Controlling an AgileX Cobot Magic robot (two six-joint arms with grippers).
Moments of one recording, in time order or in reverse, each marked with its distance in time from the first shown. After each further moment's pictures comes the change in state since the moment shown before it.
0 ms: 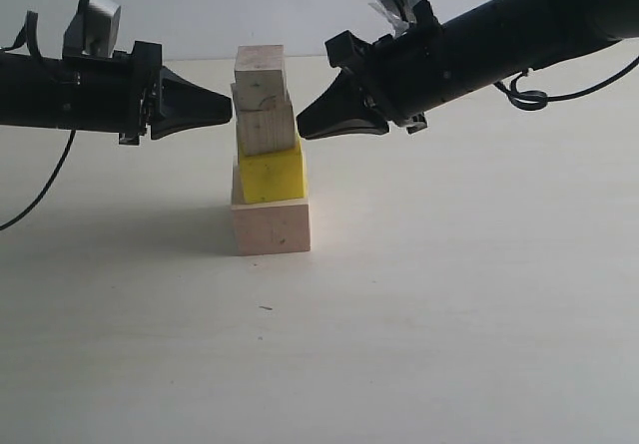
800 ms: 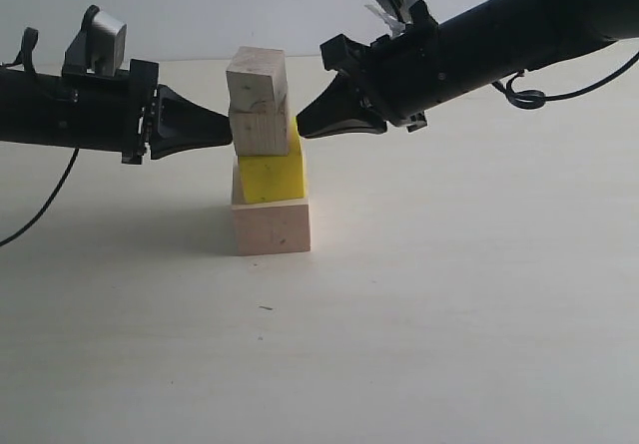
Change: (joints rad) left arm 0.000 0.000 0.041 0.035 0.055 -0.005; right arm 0.009 0.000 0.000 -0.004 -0.044 0.000
